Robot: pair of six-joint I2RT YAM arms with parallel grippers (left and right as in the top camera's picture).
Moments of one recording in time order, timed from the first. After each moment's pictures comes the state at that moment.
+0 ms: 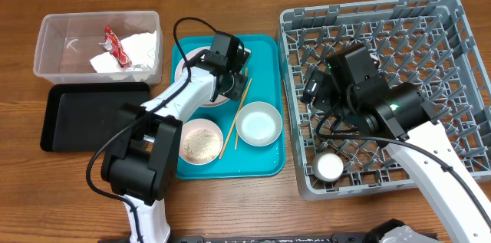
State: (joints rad) left arm -0.37 2.01 1.33 -0.49 0.05 0.04; right arm 0.46 1.34 1.34 -1.08 0.12 0.83
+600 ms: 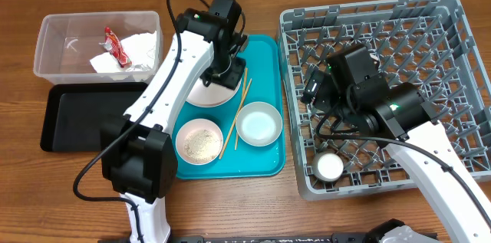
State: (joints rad) left arm -0.36 2.02 1.84 -1.32 0.09 -0.03; right arm 0.46 1.34 1.34 -1.08 0.12 0.83
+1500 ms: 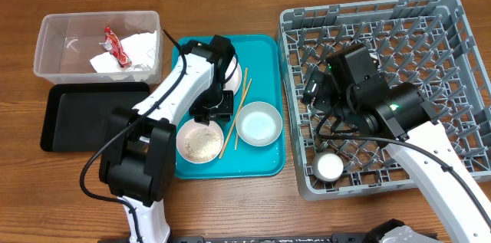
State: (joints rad) left arm -0.36 1.99 1.47 -1.20 0.08 -0.39; right arm 0.46 1.34 1.34 -1.08 0.13 0.80
